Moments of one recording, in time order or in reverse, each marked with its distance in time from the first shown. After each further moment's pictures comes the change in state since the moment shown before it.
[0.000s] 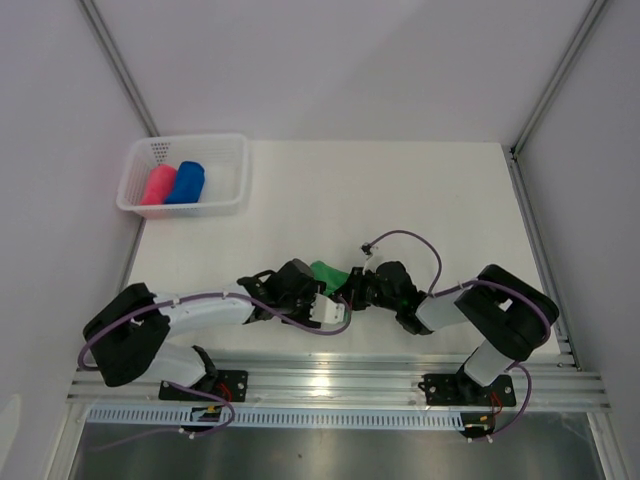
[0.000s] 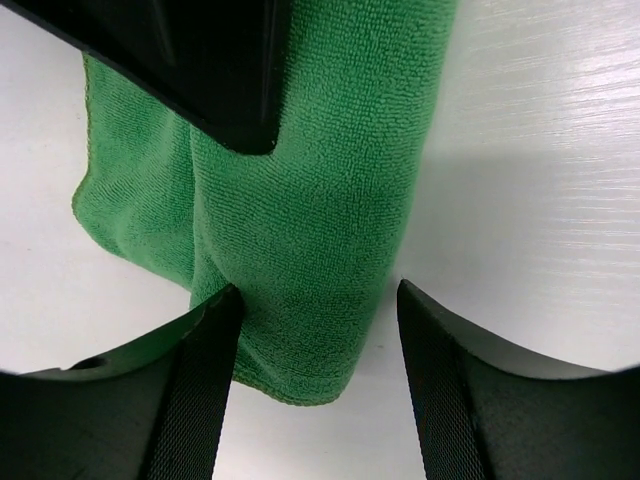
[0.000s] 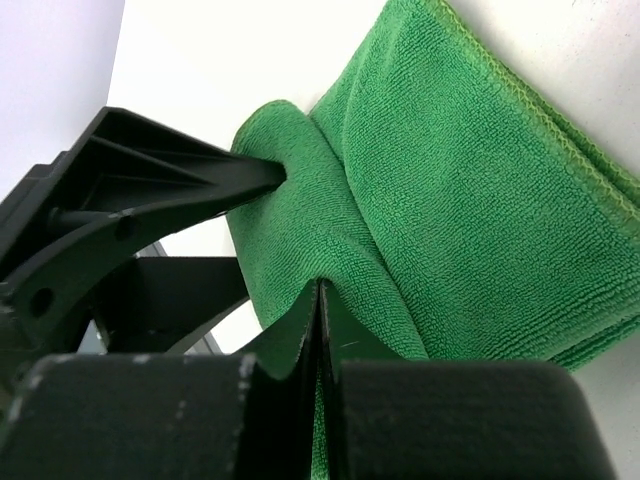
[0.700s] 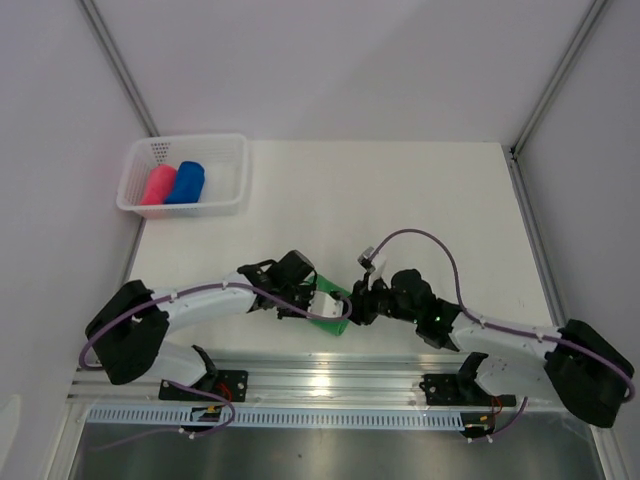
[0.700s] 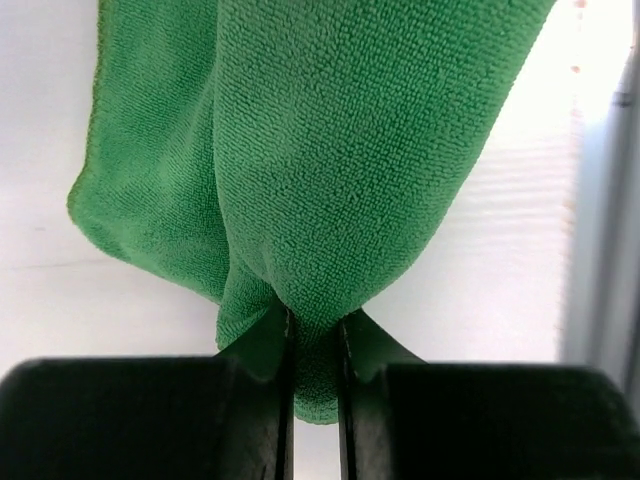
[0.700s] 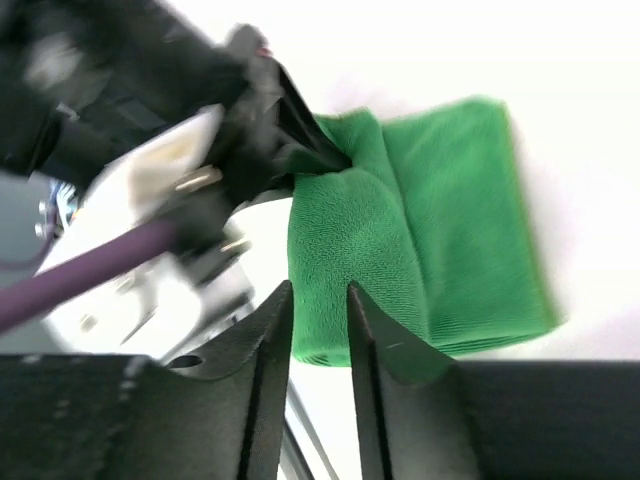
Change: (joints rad) left arm 0.041 0.028 0.100 -0.197 0.113 0.003; right arm 0.096 -0.468 -0.022 -0.403 0.012 -0.374
